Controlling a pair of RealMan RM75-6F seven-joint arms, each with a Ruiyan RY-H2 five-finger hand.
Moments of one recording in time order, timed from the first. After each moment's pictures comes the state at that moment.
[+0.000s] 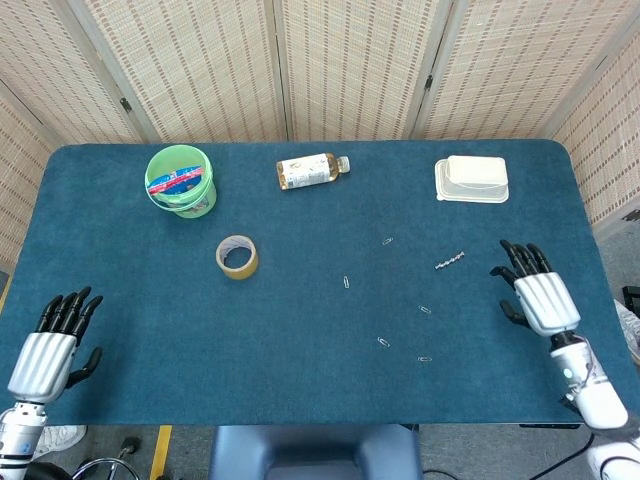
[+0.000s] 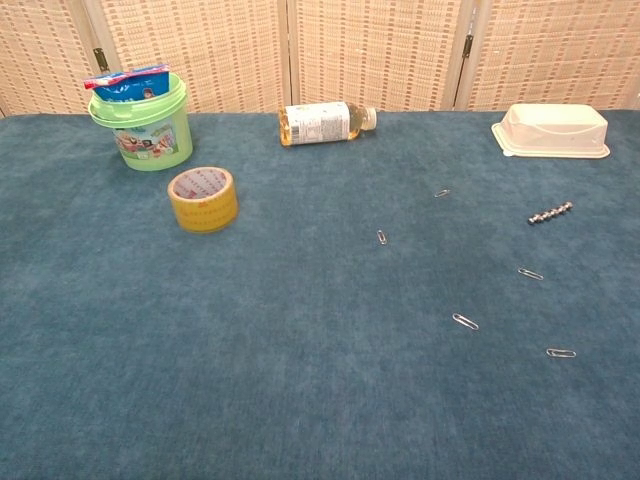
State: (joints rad) left arm -0.16 -1.18 -0.02 -1.53 1.56 1.45 0.10; right arm 0.35 -1.27 0.14 -1.25 -1.51 1.13 0.03
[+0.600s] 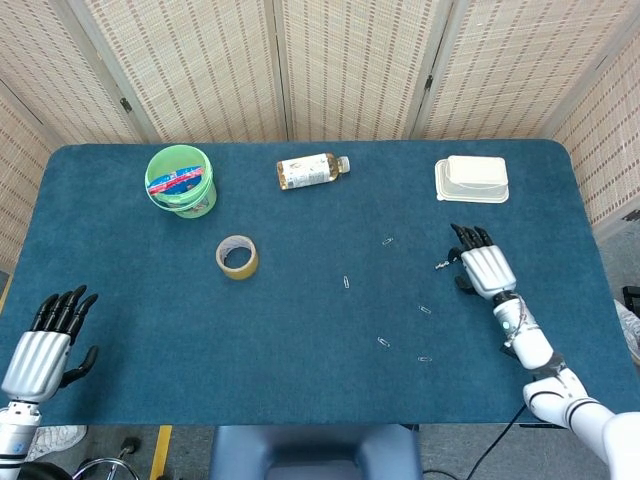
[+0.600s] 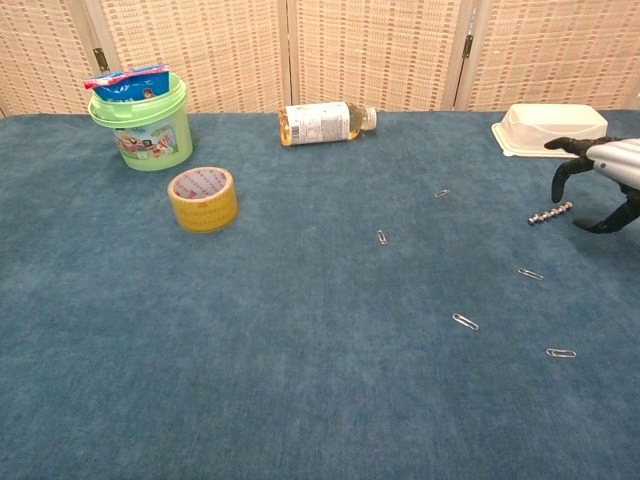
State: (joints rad) left arm -0.16 -1.17 -0.01 -1.52 1.57 1.46 0.04; right arm 0.59 -1.64 0.12 -0.71 -1.50 0.93 0.20
